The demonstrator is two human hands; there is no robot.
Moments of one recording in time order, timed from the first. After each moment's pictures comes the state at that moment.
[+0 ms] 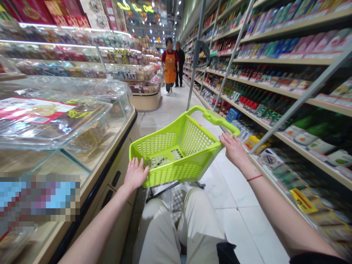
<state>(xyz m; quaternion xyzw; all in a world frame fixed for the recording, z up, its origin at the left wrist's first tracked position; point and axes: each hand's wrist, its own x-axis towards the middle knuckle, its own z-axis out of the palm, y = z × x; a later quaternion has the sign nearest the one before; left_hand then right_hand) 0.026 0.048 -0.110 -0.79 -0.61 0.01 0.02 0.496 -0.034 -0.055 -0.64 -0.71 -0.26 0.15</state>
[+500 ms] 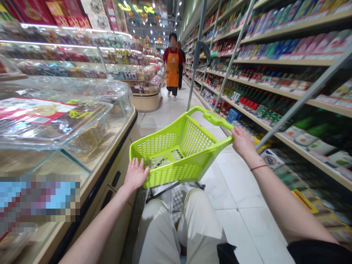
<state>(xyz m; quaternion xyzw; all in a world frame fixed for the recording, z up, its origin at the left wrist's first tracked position) 0.026 0.048 -0.113 -0.79 -0.61 -0.01 0.02 0.535 -0.013 -0.027 -0.73 -0.62 -0.27 0.12</state>
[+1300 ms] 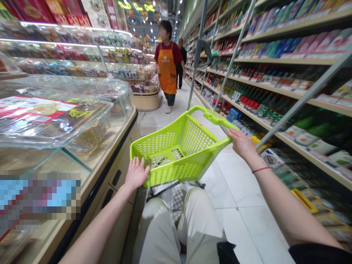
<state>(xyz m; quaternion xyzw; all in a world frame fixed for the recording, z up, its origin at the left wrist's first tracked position) 0.027 0.046 -0.113 -0.80 -0.61 -0.01 0.03 0.540 -0.017 -0.037 -0.66 -0.69 -0.22 0.20</state>
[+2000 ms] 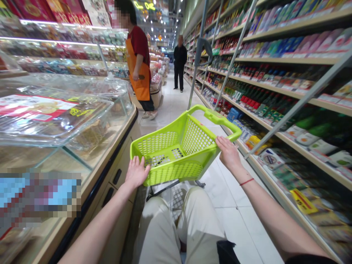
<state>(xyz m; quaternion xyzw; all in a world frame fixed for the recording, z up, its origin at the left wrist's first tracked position) 0.027 0.047 -0.114 -0.79 -0.61 -0.01 0.02 0.468 -0.032 -0.073 -0.62 -0.71 -0.24 0.23</state>
